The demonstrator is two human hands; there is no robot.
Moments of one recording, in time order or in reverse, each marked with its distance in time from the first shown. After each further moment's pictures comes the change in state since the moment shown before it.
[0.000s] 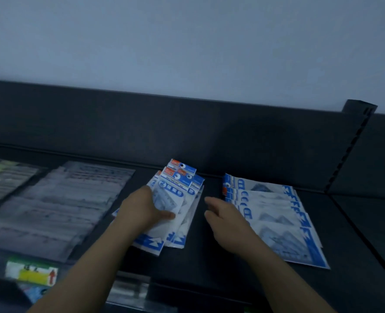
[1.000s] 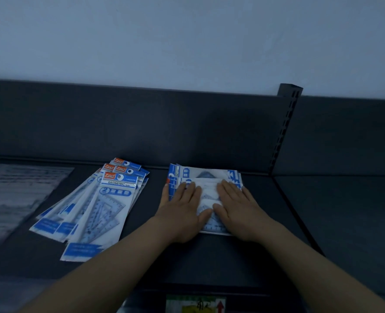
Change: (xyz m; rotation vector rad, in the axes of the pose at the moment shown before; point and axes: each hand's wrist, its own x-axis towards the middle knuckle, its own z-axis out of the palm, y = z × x) left_hand -0.023 0.143 0.122 0.493 -0.251 0.579; right_hand -0.011 0.137 -0.108 -0.743 -0.077 0.004
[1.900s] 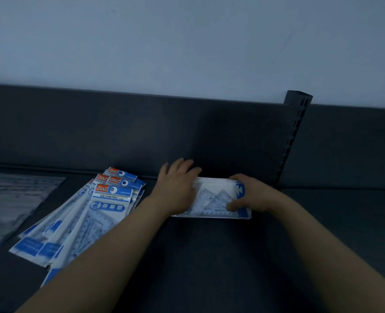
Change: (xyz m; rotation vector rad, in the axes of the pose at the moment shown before) left_hand 0.062 -0.029 -0.040 -0.069 0.302 0.010; right_hand 0.060 0.049 -0.053 0.648 -0.096 0.136
